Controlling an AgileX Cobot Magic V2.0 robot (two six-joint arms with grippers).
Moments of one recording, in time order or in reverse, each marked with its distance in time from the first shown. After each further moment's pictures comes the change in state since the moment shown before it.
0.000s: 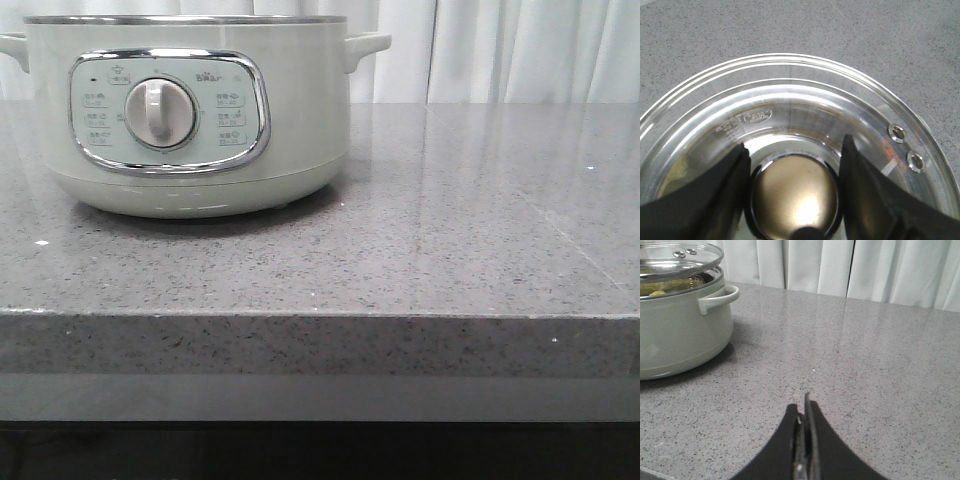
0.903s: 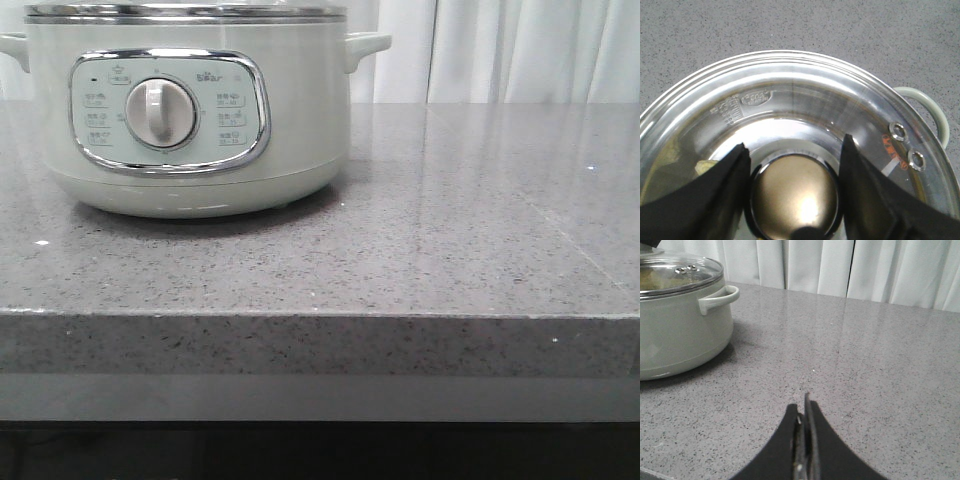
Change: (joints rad) left arm 0.000 0.000 0.065 -0.006 -0.021 0.001; right arm 0.000 0.000 0.000 0.000 0.000 0.000
